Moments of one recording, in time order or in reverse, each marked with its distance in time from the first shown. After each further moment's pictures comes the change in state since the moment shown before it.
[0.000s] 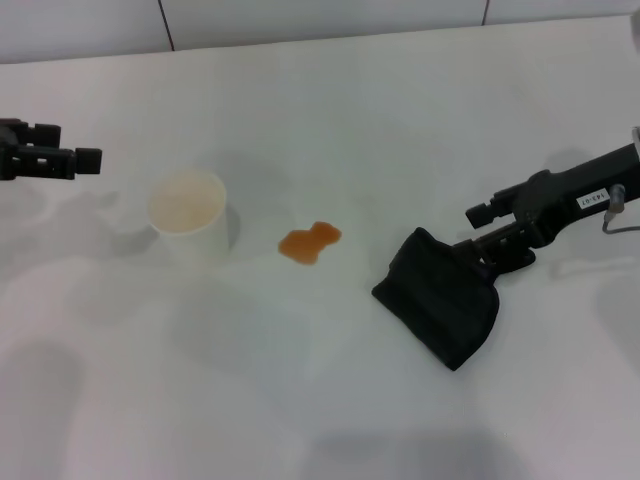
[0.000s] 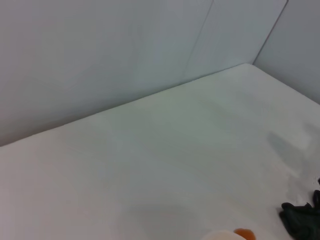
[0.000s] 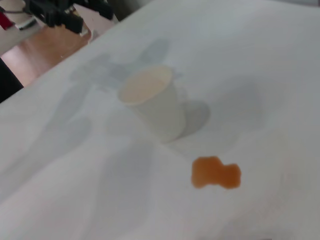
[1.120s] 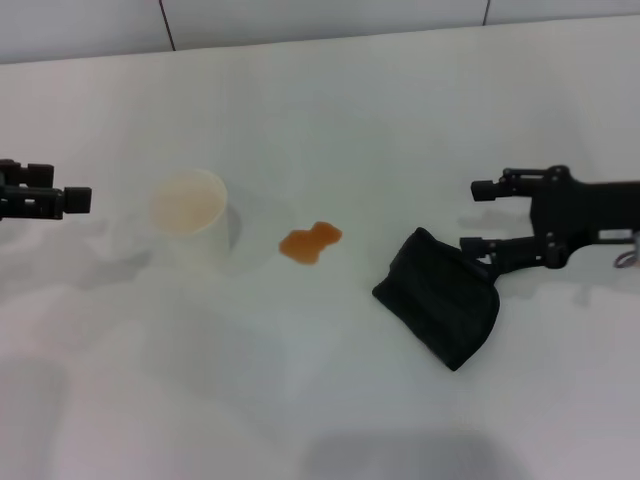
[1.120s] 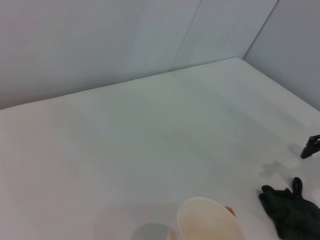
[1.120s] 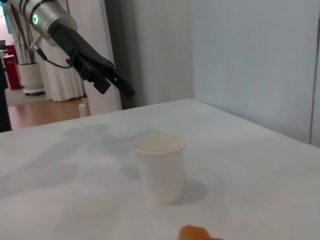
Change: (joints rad) left arm 0.065 0.003 -0.001 0.002 -0.003 0.058 0.008; right arm -0.261 -0.015 -0.002 -0.158 0.374 0.012 -0.526
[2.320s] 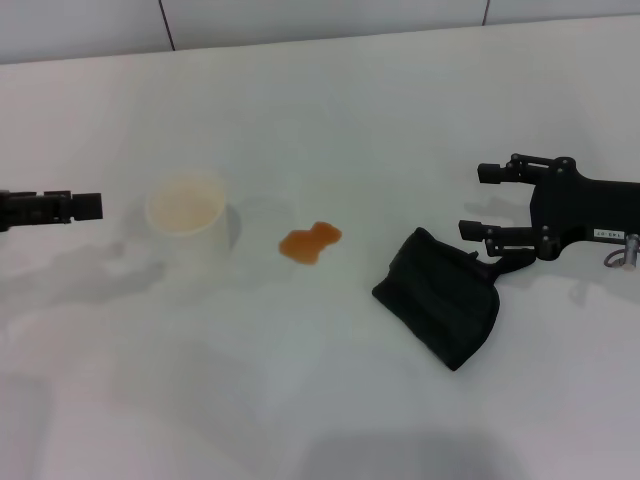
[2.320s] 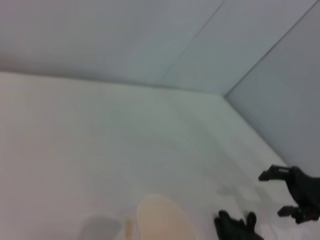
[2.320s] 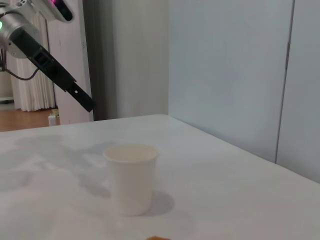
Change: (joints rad) left arm 0.075 -0.002 0.000 0.051 -0.089 0.071 -0.199; right arm -0.066 -0.002 0.002 -0.094 0.119 0.093 -0.125
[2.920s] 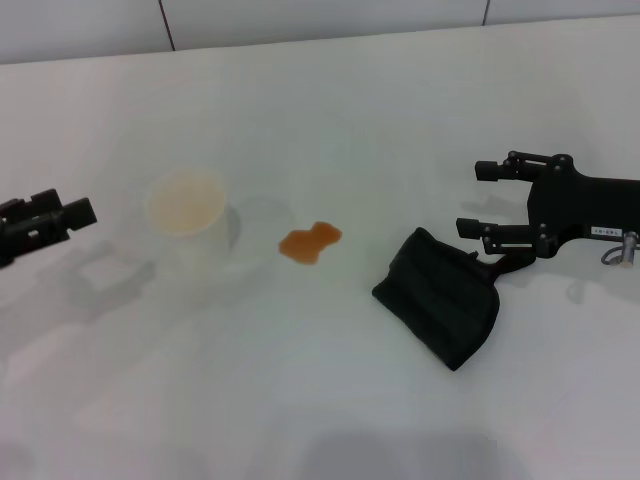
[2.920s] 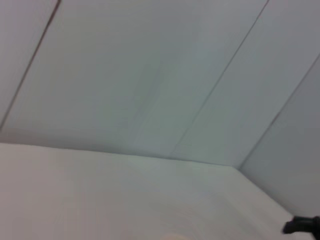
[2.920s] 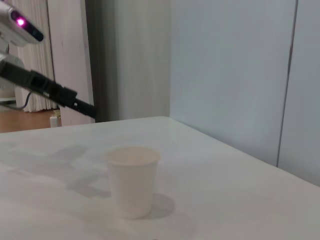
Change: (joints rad) left arm 0.231 -0.091 -0.001 0.079 -0.343 -0.092 0.238; right arm 0.005 -0.001 0.000 -0.005 0.001 0.002 -0.005
